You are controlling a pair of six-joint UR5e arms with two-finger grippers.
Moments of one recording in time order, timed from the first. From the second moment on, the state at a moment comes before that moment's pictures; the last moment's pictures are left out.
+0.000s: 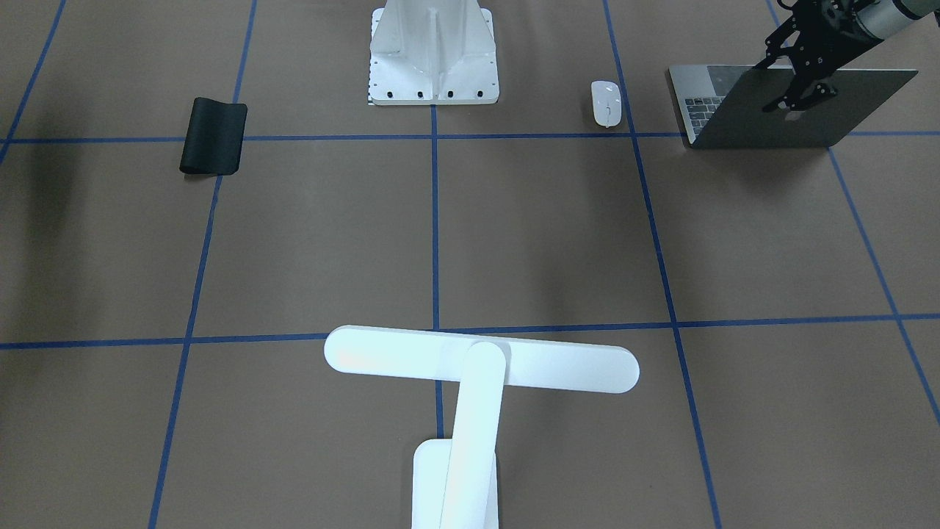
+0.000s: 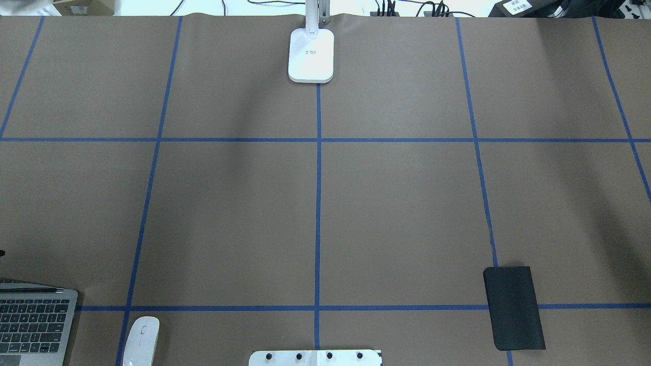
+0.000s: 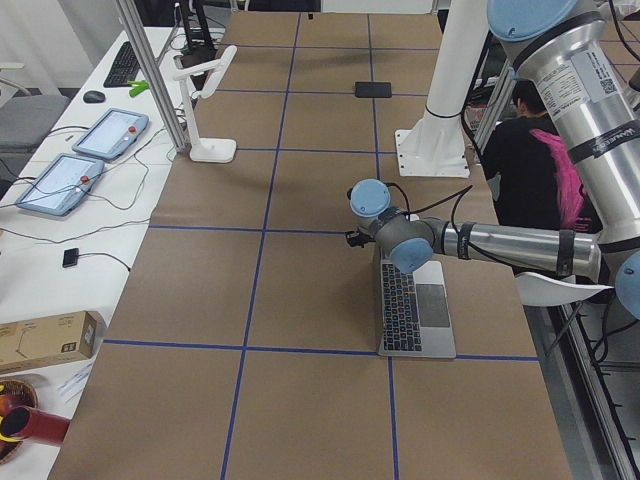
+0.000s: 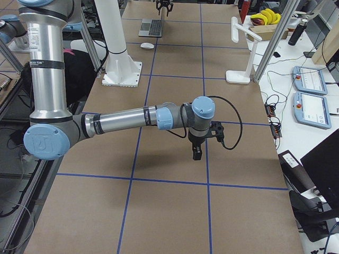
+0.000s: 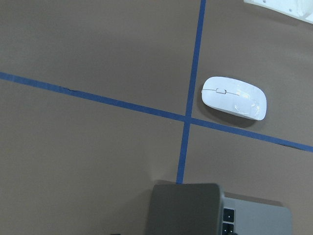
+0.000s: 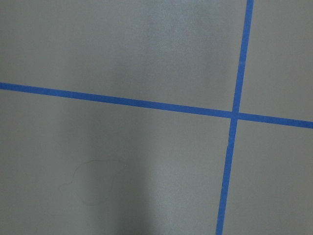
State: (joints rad) left arm -0.96 -1.09 -2.05 -2.32 -2.51 0.44; right arm 1.42 -1.56 1.75 -1.61 2.34 0.09
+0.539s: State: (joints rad) left arm -0.97 -1.08 -2.05 -2.32 -2.51 0.49; right arm 1.42 -1.56 1.75 -1.61 2.34 0.09
